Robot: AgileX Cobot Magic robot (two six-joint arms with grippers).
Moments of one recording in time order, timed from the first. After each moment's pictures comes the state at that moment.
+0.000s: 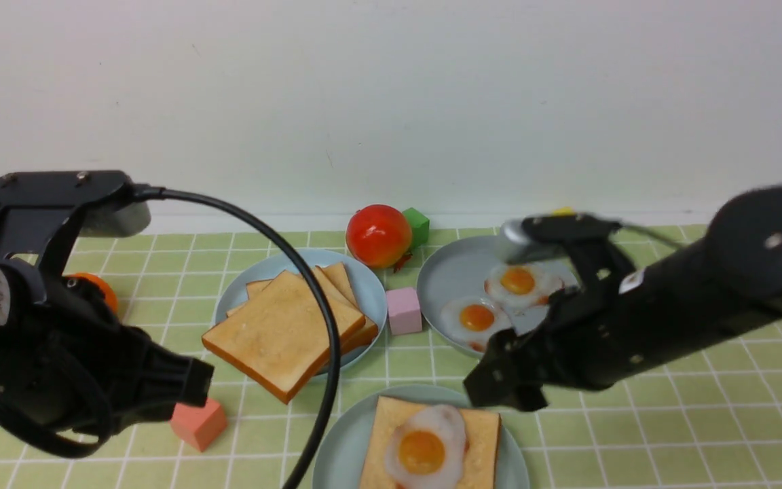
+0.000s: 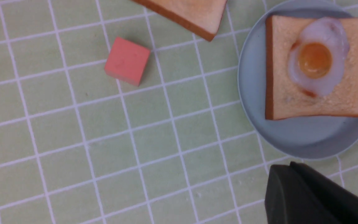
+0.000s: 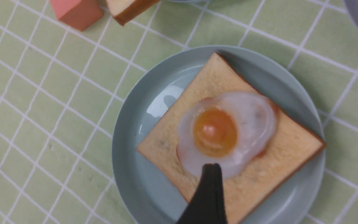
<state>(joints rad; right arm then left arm) 0.45 1.48 -1.03 0.54 0.70 -0.38 -0.51 1.07 -0.96 -0.04 0.94 -0.32</state>
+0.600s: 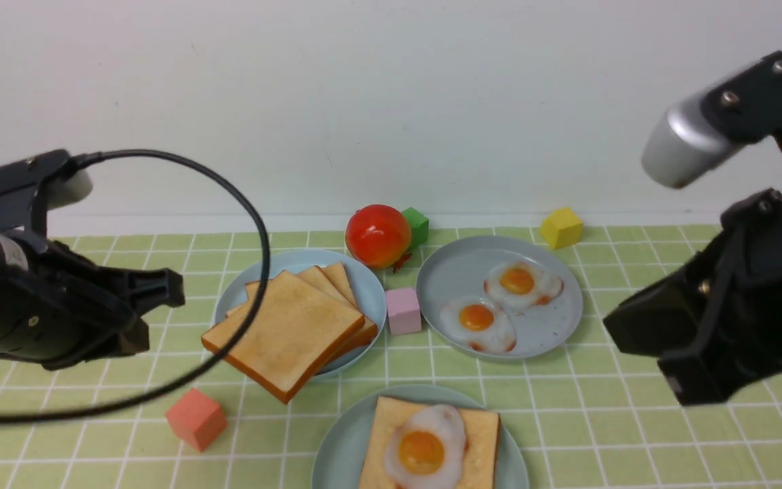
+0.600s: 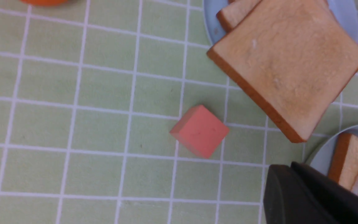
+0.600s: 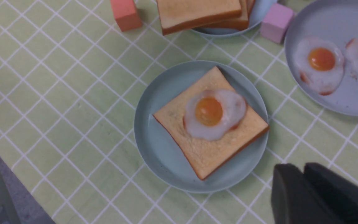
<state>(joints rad) 0.65 1.08 -1.13 0.19 0.92 -0.18 -0.17 1.27 -0.89 -0.19 0.68 -0.30</state>
